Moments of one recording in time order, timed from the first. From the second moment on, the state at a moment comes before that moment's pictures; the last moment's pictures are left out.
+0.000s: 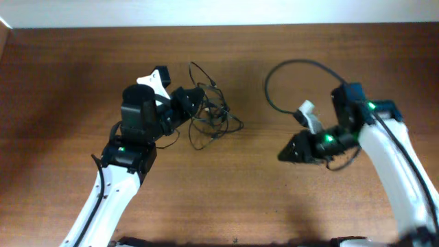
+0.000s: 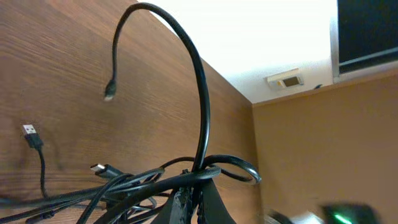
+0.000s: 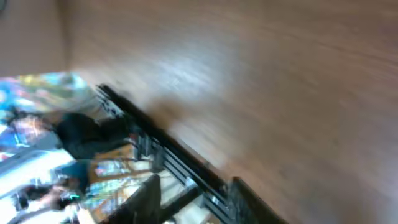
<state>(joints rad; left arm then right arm) -0.22 1.23 0.88 -0.06 0.43 -0.91 0.06 1.43 1.19 -1.34 -0.76 -0.12</state>
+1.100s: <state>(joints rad) -0.30 0.91 0.82 -0.19 0.52 -1.44 0.46 1.39 1.05 -0.77 -0.06 1.01</state>
